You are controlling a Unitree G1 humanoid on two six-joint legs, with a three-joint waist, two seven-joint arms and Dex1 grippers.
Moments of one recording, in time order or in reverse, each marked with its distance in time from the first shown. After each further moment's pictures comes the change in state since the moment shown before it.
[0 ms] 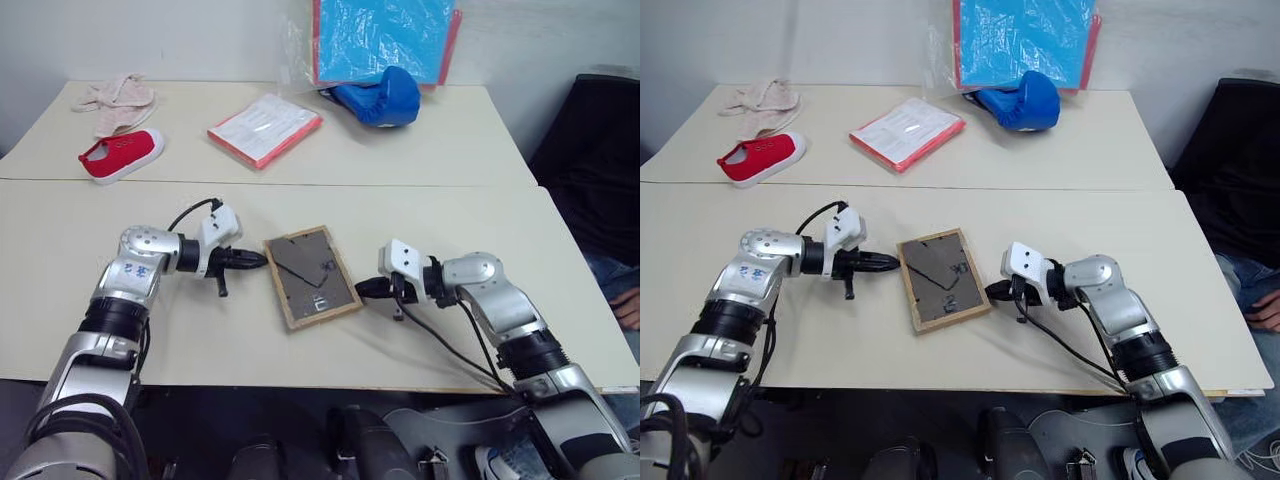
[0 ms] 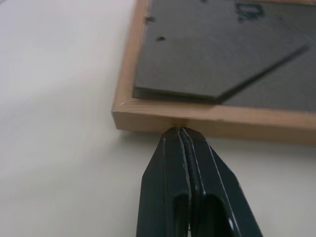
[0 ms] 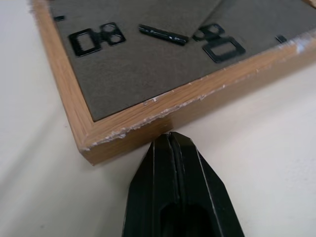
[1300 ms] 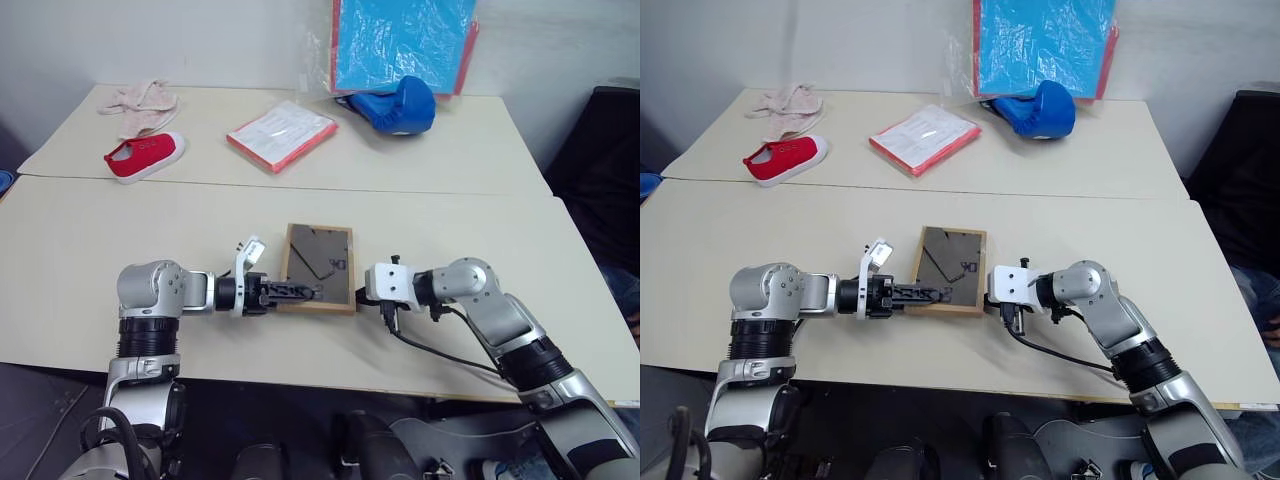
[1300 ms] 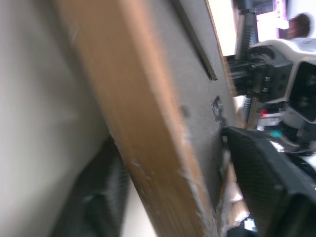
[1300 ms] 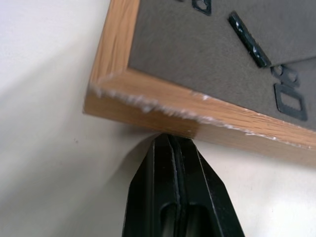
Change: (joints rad) left arm 0.118 -0.256 0.315 -0.391 -0.387 1.420 0.358; right arm 0.033 -0.037 0.078 -0.068 -0.175 -0.218 -0.044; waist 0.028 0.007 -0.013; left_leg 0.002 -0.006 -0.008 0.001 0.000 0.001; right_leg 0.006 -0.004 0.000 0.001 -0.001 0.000
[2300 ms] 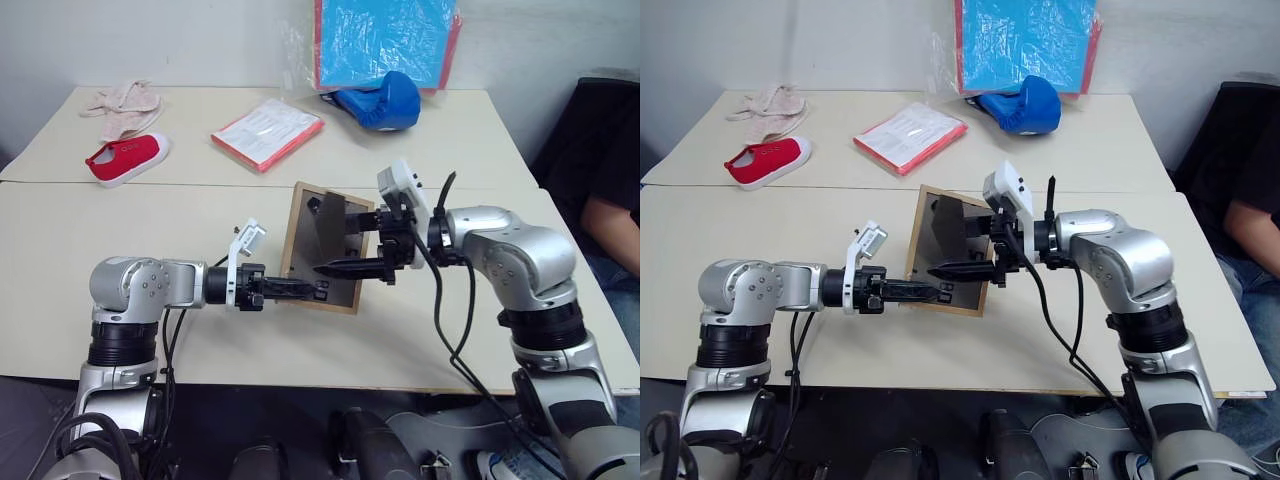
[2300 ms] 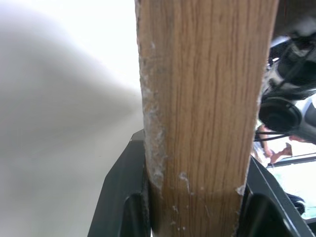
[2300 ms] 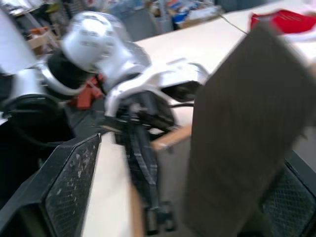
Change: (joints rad) left arm 0.032 0.137 -0.067 -0.226 -0.222 -0.102 -0.020; right arm -0.243 0.044 -0.237 -0.293 0.673 0.851 -0.034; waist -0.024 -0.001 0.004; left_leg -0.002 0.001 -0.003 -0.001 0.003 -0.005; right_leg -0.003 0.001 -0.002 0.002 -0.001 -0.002
